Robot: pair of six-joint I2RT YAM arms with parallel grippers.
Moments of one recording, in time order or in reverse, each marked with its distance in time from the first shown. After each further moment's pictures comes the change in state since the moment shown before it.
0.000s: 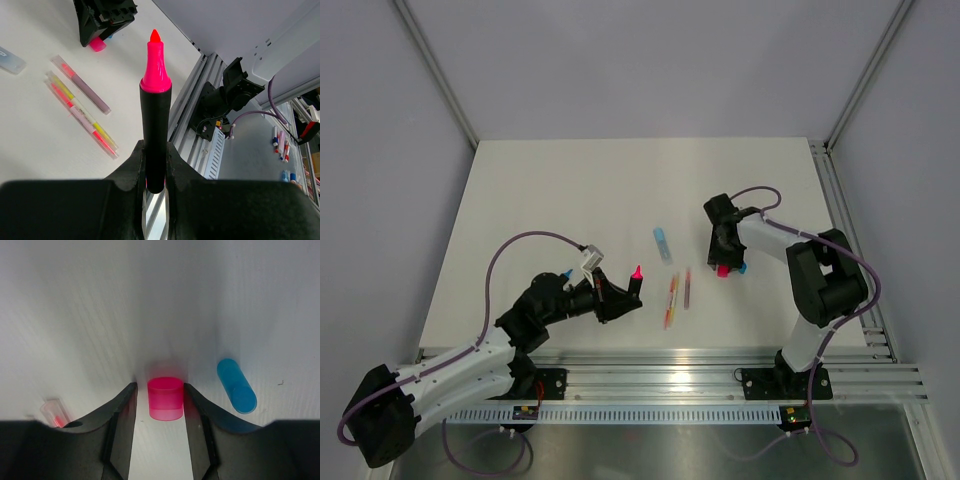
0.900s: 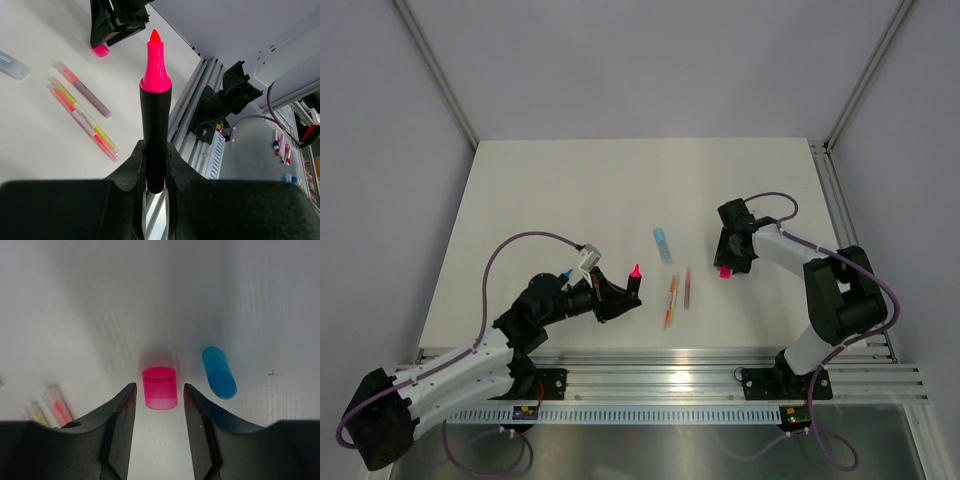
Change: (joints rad) left arm 0.001 -0.025 0.003 -0.011 -0.012 0.003; right arm -0.049 -0.144 -0.131 0.087 -0.041 0.021
